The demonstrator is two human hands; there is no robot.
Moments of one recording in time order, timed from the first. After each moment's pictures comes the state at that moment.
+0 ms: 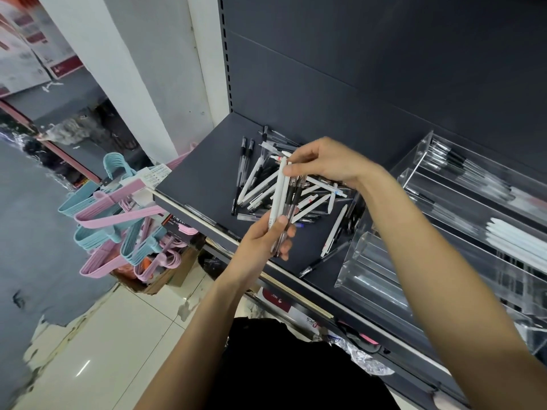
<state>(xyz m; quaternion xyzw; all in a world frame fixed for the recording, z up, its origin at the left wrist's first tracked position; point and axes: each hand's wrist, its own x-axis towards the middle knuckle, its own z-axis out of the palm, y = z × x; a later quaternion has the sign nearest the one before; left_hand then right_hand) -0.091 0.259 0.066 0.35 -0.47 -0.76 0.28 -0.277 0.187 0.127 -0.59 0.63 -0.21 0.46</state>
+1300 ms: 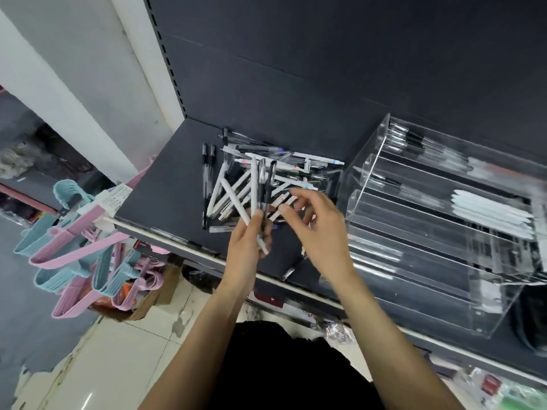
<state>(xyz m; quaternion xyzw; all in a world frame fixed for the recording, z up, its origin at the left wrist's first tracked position) -0.123 0.250 0.056 0.42 -0.38 -0.75 0.33 -0.235 0.295 0.083 -0.43 0.77 -0.42 0.21</state>
